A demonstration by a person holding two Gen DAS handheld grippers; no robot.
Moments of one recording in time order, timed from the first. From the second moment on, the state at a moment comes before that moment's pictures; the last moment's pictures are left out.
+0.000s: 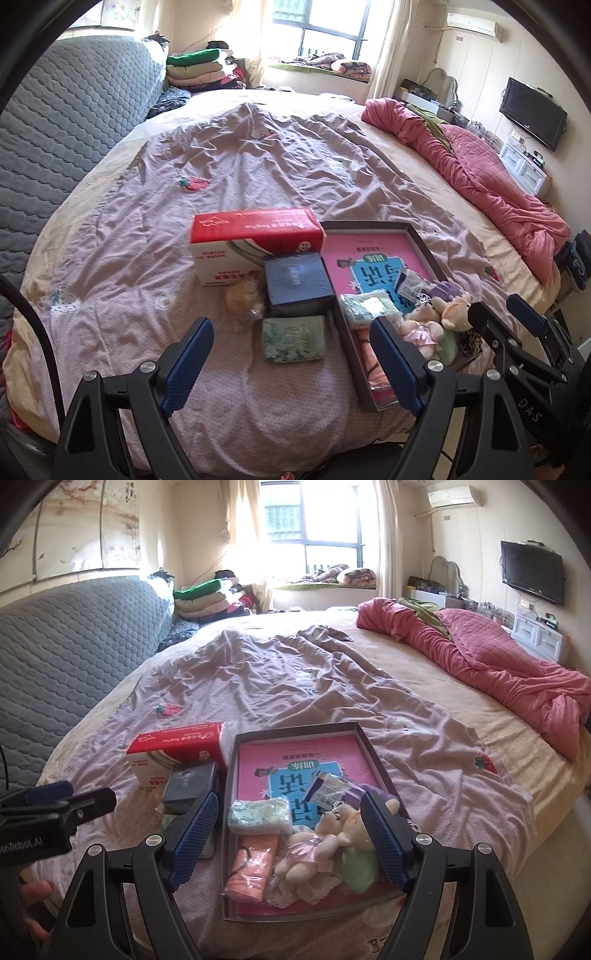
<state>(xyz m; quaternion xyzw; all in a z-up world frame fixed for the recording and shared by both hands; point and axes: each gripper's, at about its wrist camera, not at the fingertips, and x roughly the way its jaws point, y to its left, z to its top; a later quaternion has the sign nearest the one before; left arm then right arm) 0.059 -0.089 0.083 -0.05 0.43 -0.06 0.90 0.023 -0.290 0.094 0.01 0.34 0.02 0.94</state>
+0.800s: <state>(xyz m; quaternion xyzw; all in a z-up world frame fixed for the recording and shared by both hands) 0.059 -0.011 0.066 -0.07 0.45 0.00 0.89 0.023 -0.214 0.068 0.00 0.37 0.10 0.92</state>
